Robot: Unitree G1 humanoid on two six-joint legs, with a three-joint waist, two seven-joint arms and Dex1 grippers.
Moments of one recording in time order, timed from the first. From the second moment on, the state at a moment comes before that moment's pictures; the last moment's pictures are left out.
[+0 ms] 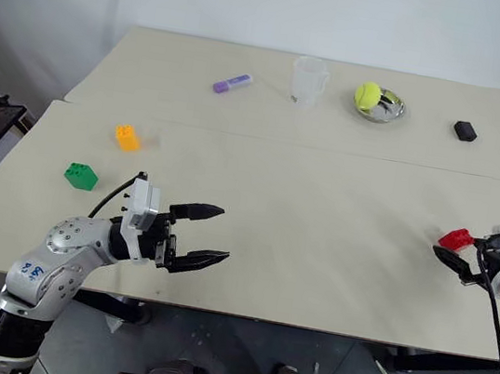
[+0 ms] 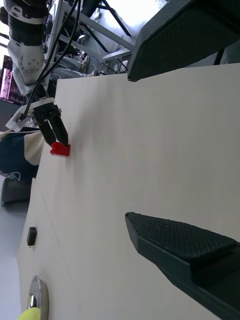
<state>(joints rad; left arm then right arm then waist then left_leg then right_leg) -0.23 0.49 -0.02 -0.32 -0.53 0.40 -0.90 -0.58 -0.95 -0.24 1.02 0.22 0.03 0.99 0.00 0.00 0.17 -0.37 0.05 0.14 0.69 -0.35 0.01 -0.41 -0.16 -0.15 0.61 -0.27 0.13</state>
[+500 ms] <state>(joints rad) -0.24 0.52 -0.01 -0.30 -0.52 0.38 -0.92 -0.62 -0.82 -0.07 0.57 0.28 0.06 1.40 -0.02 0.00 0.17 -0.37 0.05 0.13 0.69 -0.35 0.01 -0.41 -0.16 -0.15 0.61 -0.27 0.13</state>
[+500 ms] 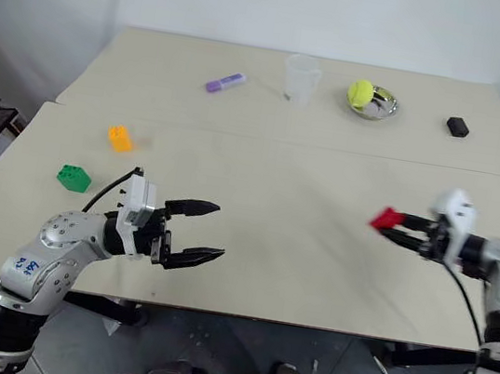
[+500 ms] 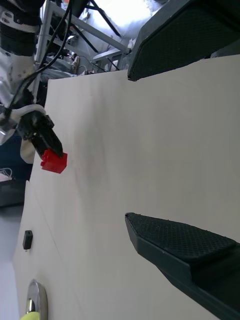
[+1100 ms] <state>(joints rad) -0.11 0.57 0.08 -0.31 -0.51 0.36 -0.86 -0.77 -0.59 0.31 0.26 0.12 0.38 1.27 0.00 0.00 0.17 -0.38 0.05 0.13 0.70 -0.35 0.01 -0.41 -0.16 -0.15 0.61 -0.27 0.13</state>
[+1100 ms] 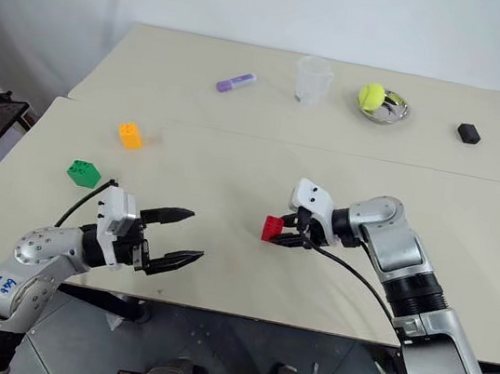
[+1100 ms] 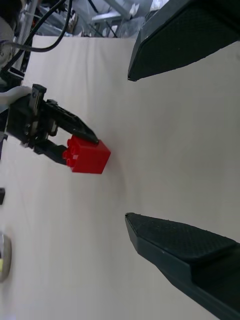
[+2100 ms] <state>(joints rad) 0.28 0.24 0.69 -0.26 -0.49 0.11 -0.28 -0.25 -0.44 -0.09 -0.09 0.57 0.09 1.20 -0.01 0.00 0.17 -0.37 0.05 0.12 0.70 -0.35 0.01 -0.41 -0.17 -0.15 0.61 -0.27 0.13</state>
